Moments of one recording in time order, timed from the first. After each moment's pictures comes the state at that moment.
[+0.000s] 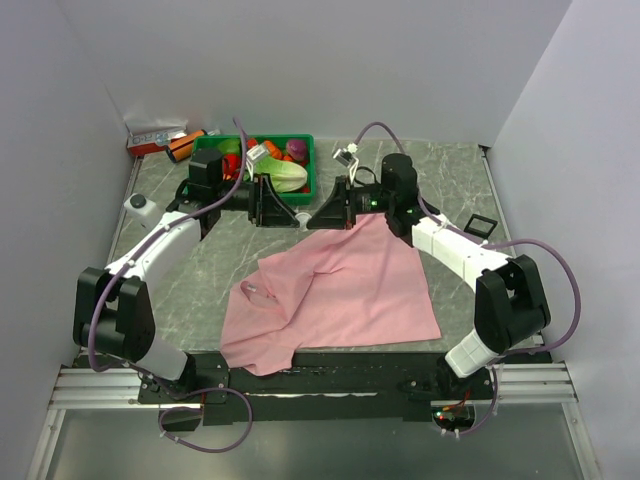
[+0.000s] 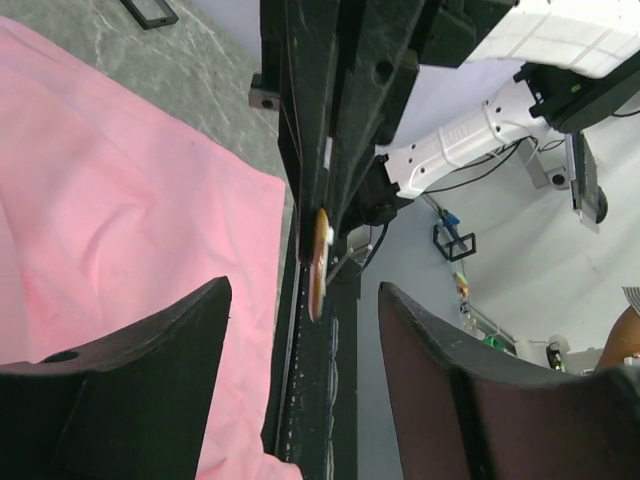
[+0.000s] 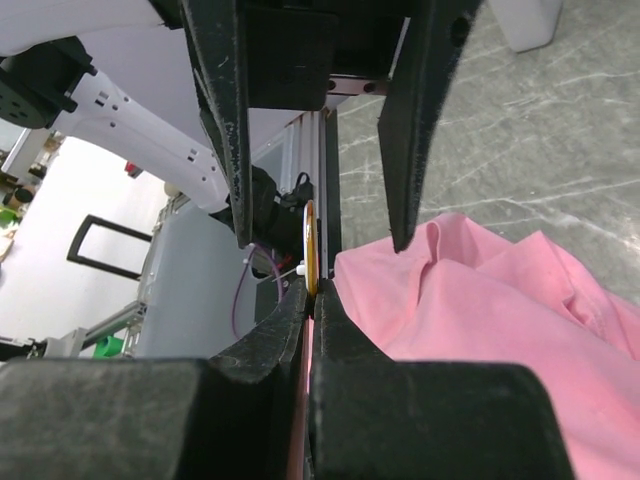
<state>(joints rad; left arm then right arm) -0.27 1.51 1.13 0.08 1.30 -0.50 0.45 1.56 1.13 0.30 -1.15 0.54</state>
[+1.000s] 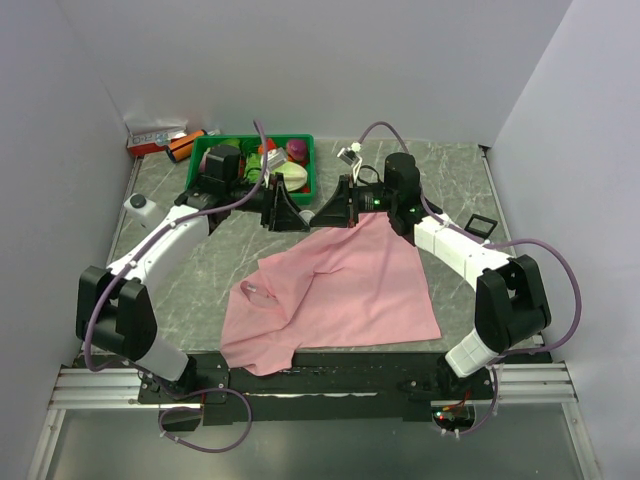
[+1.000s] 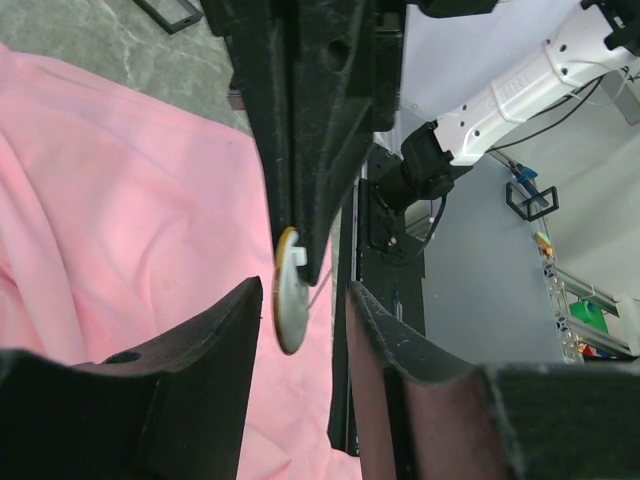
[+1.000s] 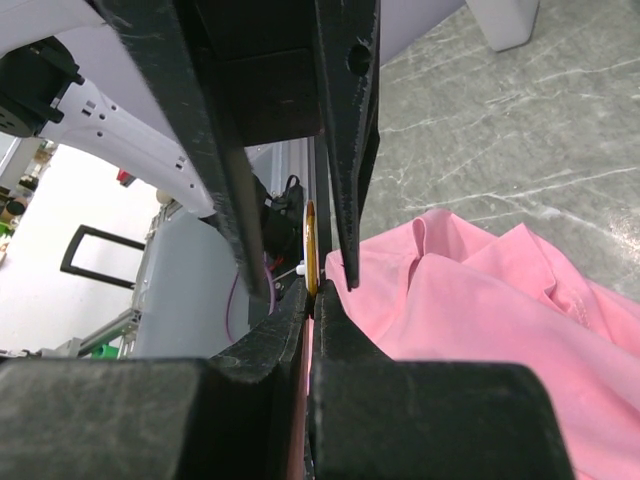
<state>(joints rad) -0.36 1.52 1.25 -0.19 1.21 -0.13 0.43 1.56 1.13 0.28 -1.14 0.53</state>
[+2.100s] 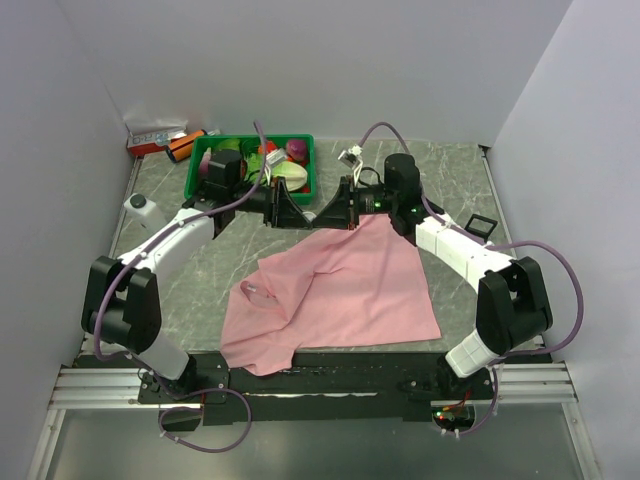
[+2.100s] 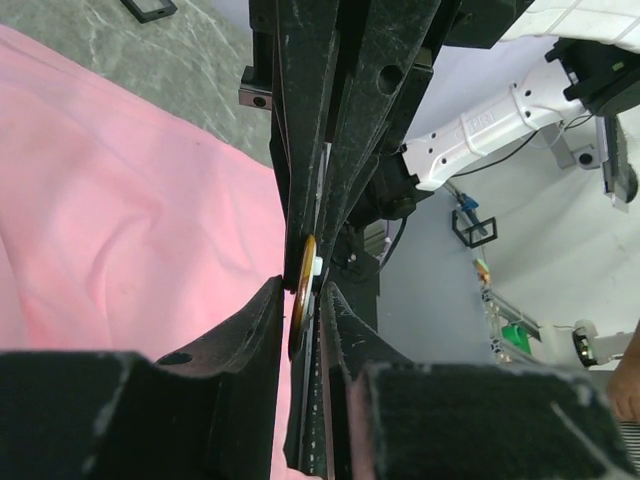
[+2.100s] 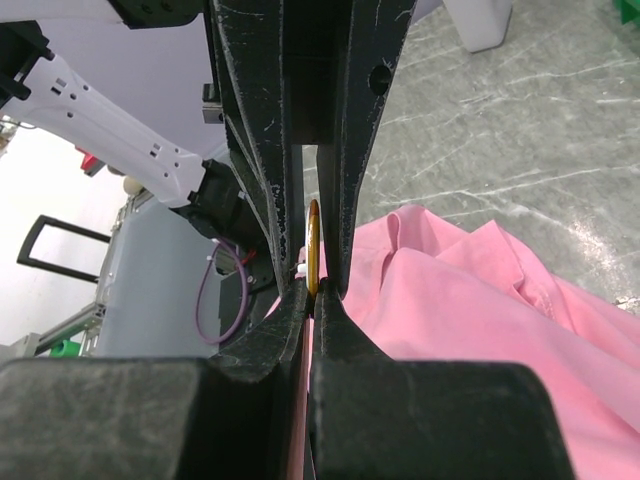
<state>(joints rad) -0.35 1.57 1.18 0.04 1.25 -0.40 0.43 1.55 1.13 0.20 -1.12 0.41</state>
